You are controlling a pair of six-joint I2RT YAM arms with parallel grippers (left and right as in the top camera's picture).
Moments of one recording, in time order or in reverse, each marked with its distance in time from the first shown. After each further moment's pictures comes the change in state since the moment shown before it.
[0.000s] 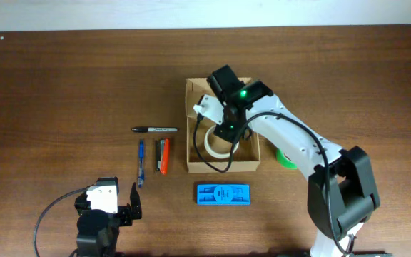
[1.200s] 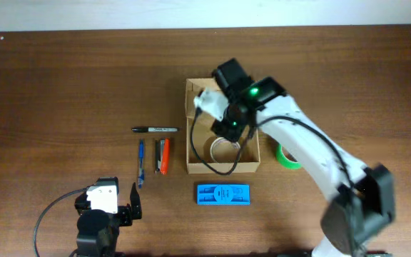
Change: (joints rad) left arm 0.000 0.000 0.000 0.000 0.000 0.000; right arm 0.000 -0.126 0.101 -0.105 -0.109 0.102
